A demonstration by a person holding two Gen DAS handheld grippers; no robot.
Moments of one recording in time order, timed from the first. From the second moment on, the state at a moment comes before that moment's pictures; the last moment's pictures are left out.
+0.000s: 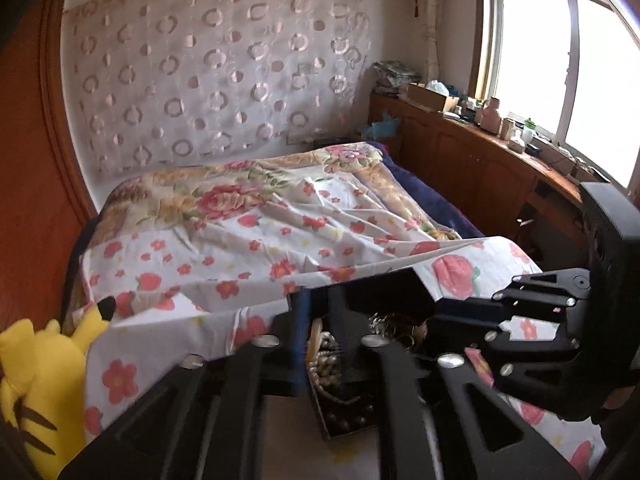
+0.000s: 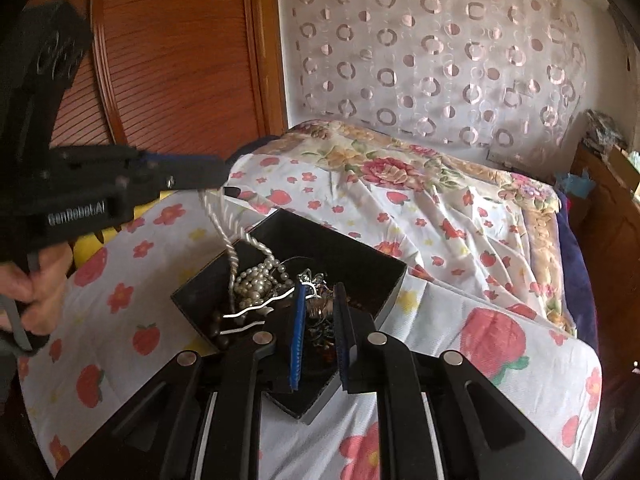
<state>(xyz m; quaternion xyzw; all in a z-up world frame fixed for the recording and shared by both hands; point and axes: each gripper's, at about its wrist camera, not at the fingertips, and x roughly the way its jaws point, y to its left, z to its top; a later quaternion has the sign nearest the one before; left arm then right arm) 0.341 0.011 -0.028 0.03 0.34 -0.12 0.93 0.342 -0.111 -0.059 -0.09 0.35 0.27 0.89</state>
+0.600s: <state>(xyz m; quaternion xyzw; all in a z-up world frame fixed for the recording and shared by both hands) 0.242 0.011 -0.010 0.03 0.29 -0.07 0.95 0.249 -0.159 -0.015 -0.04 0.28 0.23 0.93</state>
